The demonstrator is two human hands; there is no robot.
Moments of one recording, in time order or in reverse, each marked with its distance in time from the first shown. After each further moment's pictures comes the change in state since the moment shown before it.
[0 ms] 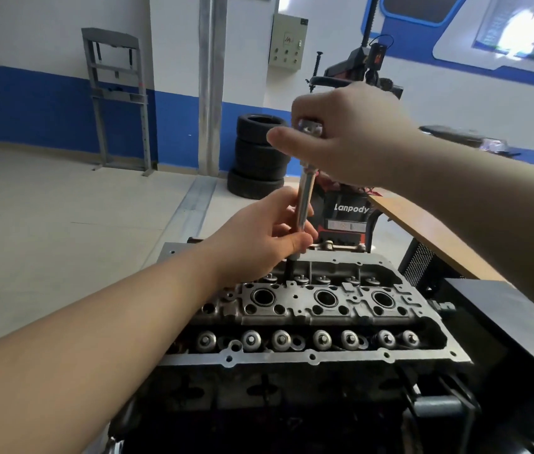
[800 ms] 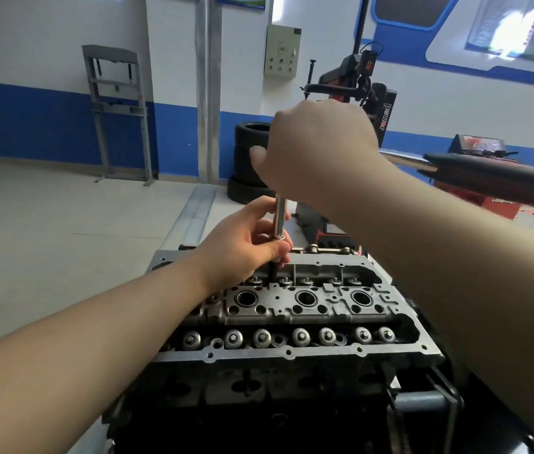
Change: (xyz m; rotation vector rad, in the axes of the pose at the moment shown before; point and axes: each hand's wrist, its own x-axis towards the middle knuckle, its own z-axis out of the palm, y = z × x) left_hand -0.003 -0.007 0.006 -0.095 0.036 -0.011; right_hand 0.006 -0.031 0.001 -0.385 0.084 0.193
